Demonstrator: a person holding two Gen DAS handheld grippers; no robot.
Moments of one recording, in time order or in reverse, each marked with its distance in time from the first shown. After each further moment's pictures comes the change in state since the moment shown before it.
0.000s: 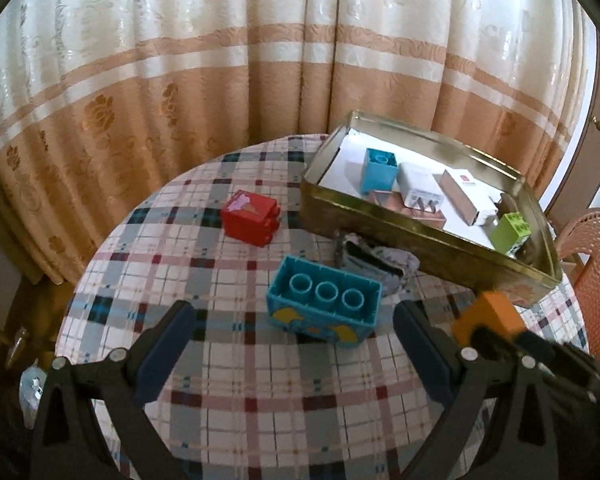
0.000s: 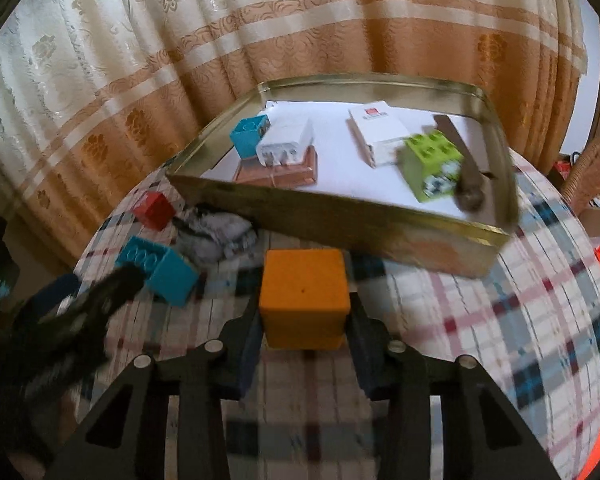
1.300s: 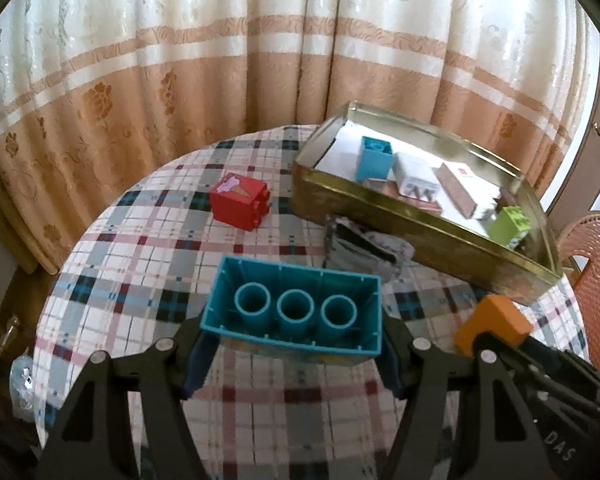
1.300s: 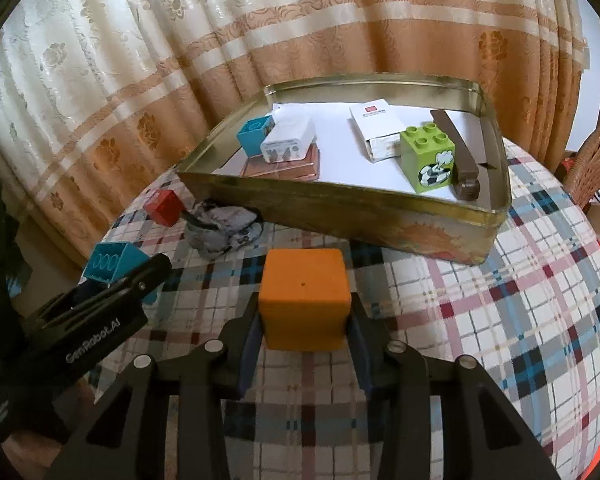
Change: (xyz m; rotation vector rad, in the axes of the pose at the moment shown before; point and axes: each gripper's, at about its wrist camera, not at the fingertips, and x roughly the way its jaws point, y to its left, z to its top) left arm 0.001 -0.010 -0.017 -0.031 -0.009 -0.010; right arm -0.004 -0.001 -0.009 0.013 -0.022 0.051
